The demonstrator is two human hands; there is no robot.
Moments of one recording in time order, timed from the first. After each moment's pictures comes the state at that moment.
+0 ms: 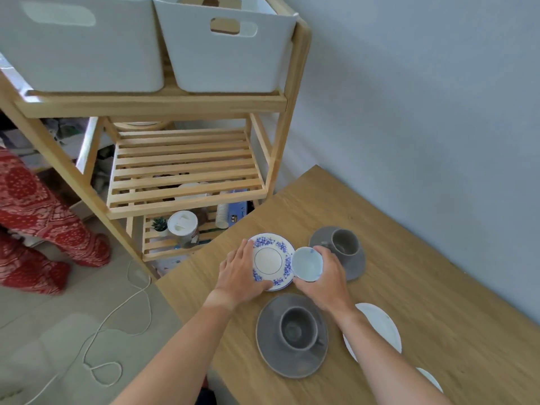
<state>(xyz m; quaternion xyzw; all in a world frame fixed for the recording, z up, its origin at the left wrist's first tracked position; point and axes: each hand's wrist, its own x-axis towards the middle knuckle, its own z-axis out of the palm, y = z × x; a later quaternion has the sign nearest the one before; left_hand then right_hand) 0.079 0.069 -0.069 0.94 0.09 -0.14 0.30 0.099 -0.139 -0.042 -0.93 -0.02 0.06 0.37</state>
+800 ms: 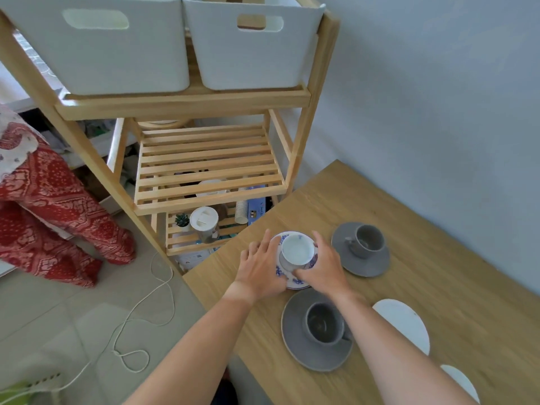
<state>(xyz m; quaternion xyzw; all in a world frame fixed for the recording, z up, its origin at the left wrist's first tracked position) 0.070 0.077 -0.047 0.96 0.02 -0.13 0.24 0.110 -0.089 -0.041 -0.92 -0.03 0.14 0.36</state>
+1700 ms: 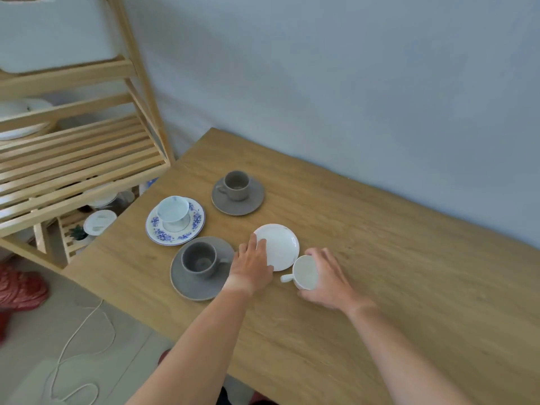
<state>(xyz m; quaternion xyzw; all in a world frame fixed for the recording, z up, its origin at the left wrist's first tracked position) -0.016 -0.159 -0.047 0.96 -0.10 -0.22 0.17 -0.076 -0.347 -0.036 -0.96 0.05 0.15 0.25</state>
